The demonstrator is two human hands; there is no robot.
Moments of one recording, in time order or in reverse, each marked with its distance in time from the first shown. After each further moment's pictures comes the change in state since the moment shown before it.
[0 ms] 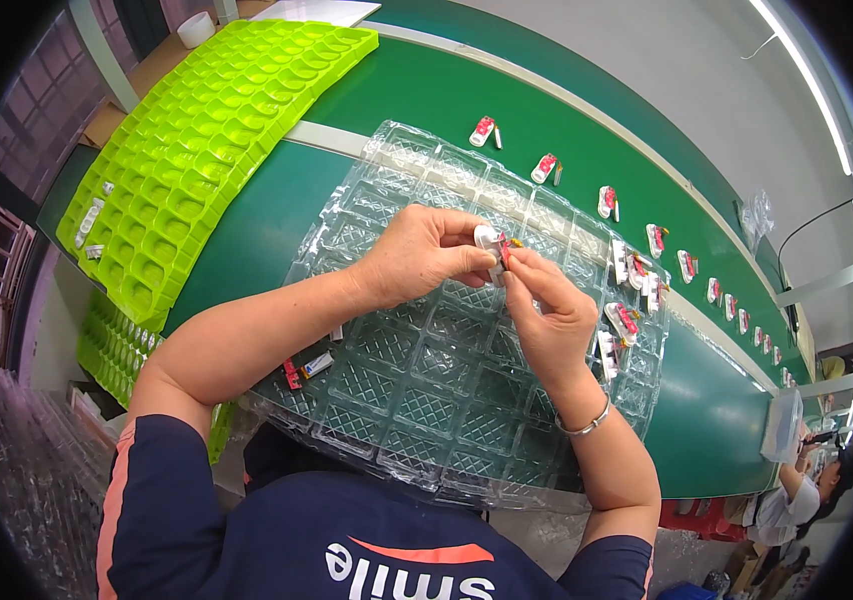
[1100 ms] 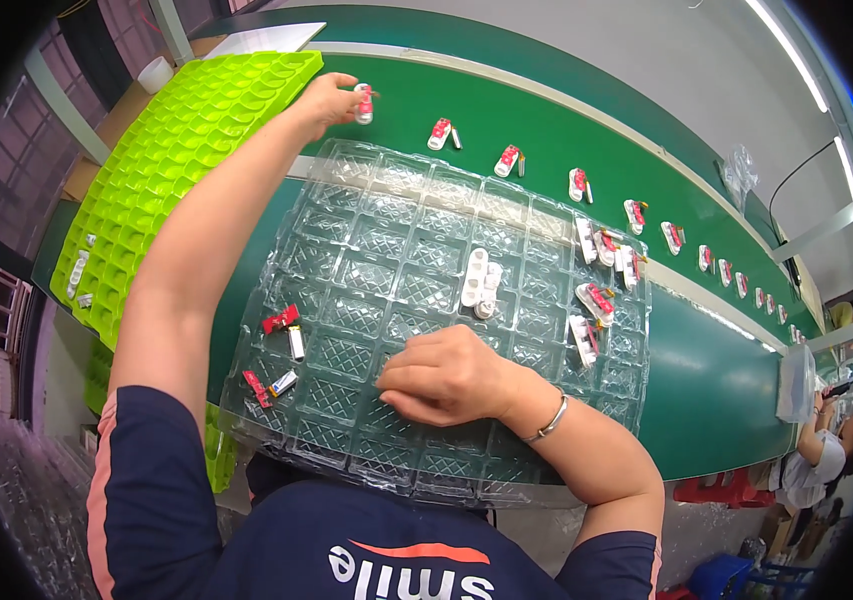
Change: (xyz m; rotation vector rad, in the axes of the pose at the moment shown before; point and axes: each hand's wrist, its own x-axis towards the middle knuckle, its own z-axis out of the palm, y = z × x) left_hand 0.161 0.021 -0.154 0.472 0.521 -0.084; right_hand -0.021 -0.010 0.007 0.124 -0.543 -0.508
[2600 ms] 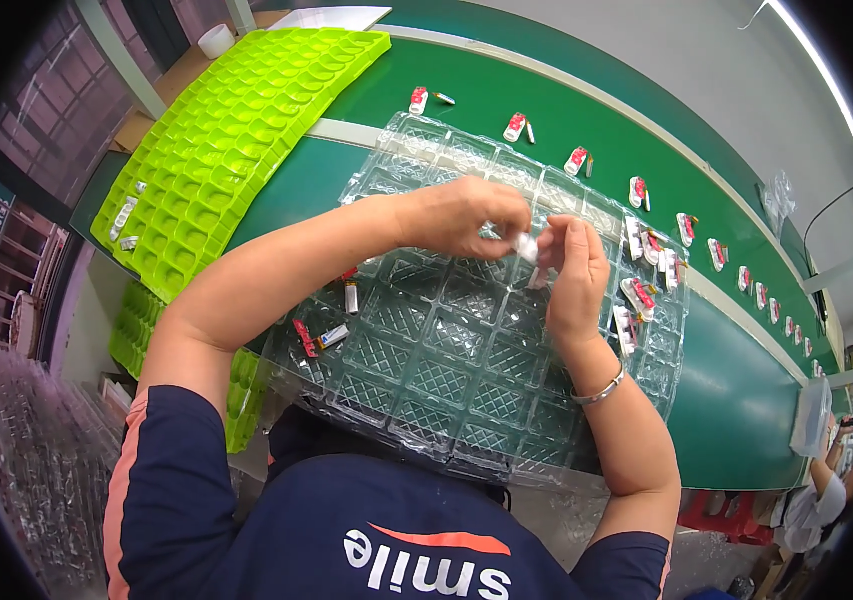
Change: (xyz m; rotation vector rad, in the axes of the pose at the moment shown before) left_hand -0.175 0.022 0.060 0.381 -0.670 1.066; right_hand -0.006 0.032 -0.018 0.461 0.849 0.744
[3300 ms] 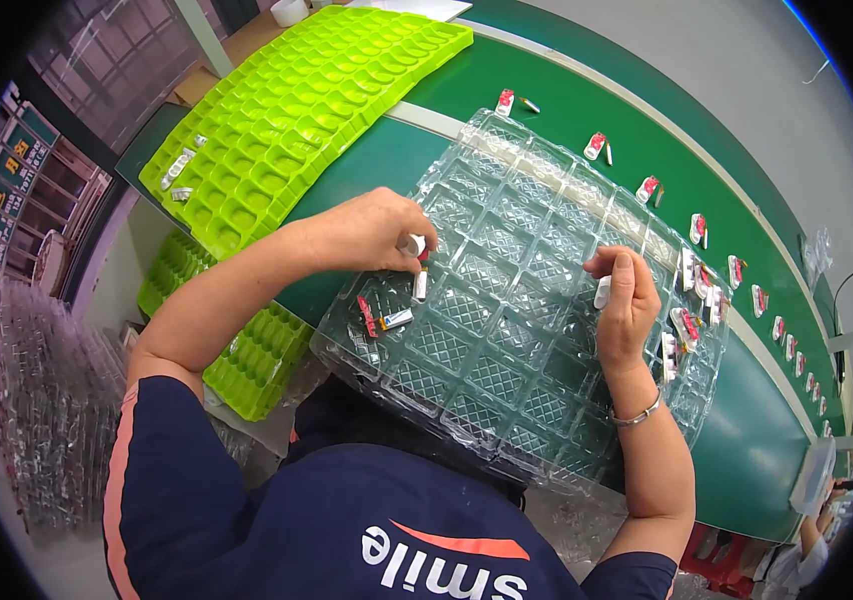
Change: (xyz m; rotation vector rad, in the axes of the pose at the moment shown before) left_hand -0.117 0.067 -0.059 0.167 -0.181 -0.739; right_hand -0.011 -0.006 0.006 -0.310 -0.152 -0.268
